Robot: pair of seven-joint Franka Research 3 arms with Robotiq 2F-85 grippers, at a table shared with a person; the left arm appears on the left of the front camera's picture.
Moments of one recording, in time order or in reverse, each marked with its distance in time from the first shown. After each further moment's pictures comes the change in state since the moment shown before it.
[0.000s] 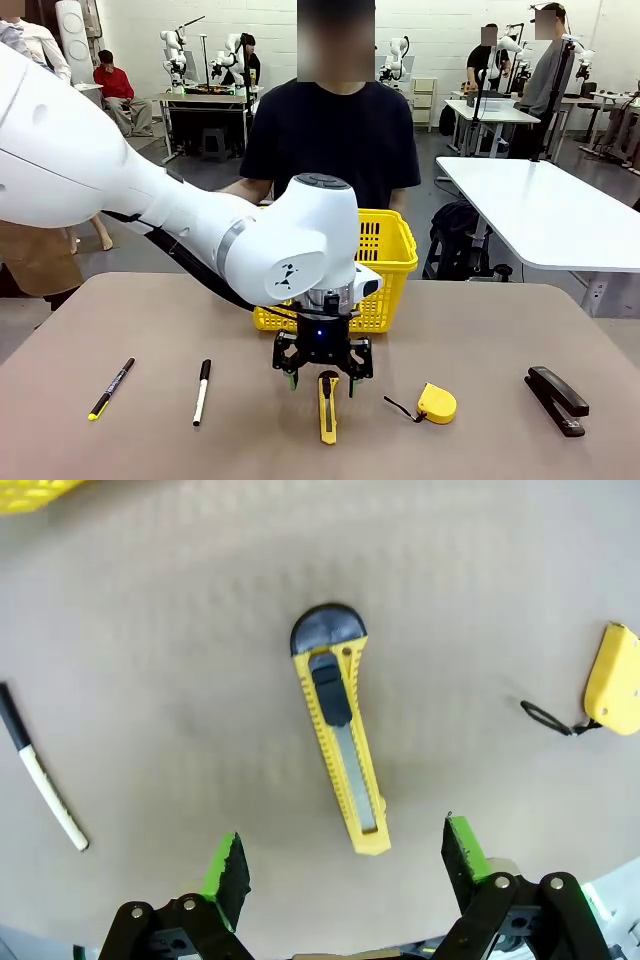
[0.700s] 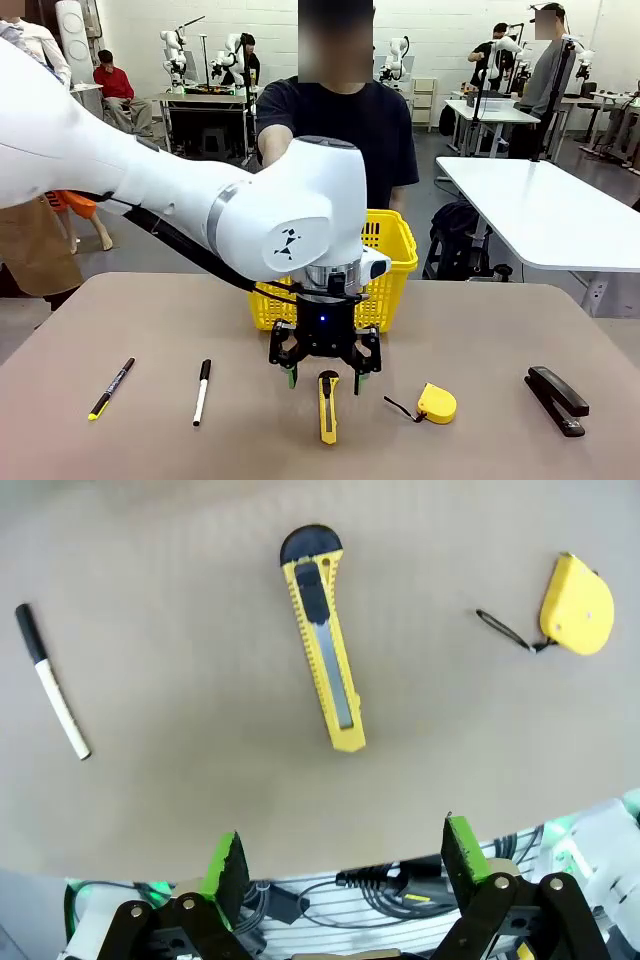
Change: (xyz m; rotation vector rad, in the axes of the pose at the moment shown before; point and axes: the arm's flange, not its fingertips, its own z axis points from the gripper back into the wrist) left arm -0.034 -0.008 0.052 -0.008 0.047 0.030; right arm 0.000 0.000 0.000 0.000 0.000 0.000
